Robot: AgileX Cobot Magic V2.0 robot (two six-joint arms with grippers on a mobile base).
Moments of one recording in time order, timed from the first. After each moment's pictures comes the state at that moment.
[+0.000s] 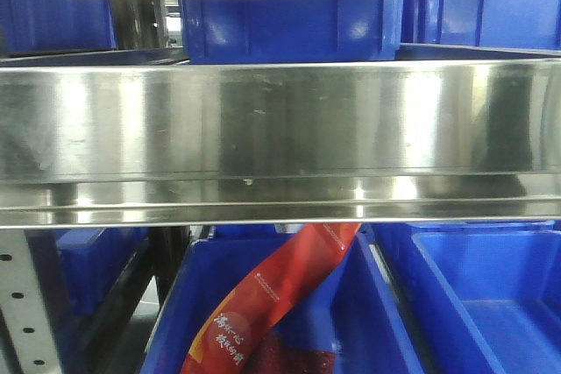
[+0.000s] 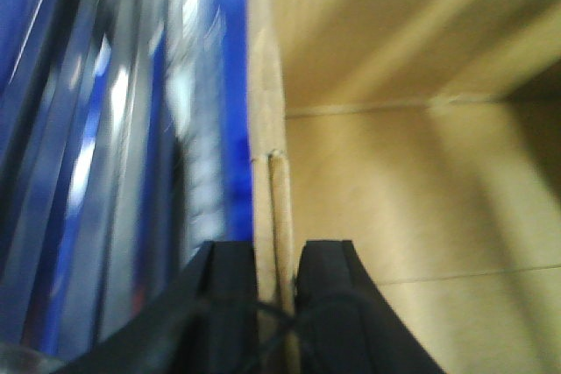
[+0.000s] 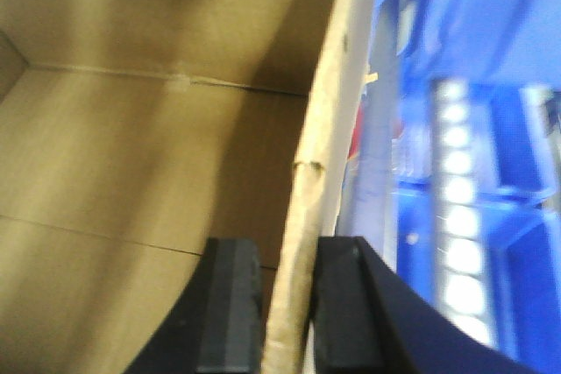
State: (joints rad) left arm -0.45 1.66 -2.19 0.31 1.24 -0.38; right arm 0.32 1.48 -1.95 0.03 1.18 0.07
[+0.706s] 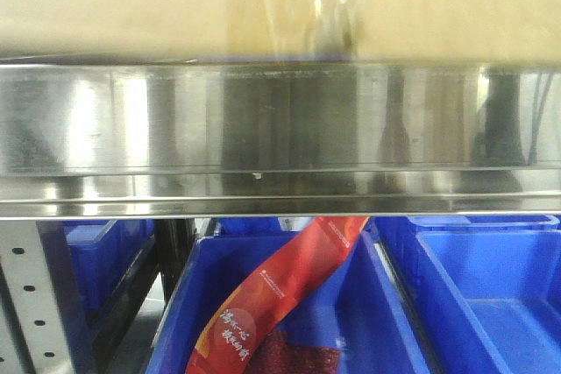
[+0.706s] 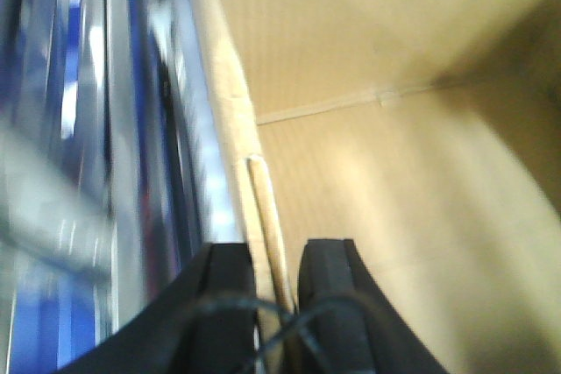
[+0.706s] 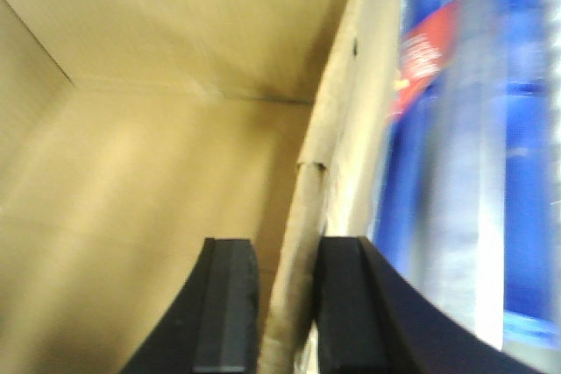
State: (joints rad) left arm -0.61 1.21 -1.60 0.36 1.26 -0.48; right arm 0.33 1.15 -1.46 0.27 1.07 0.07
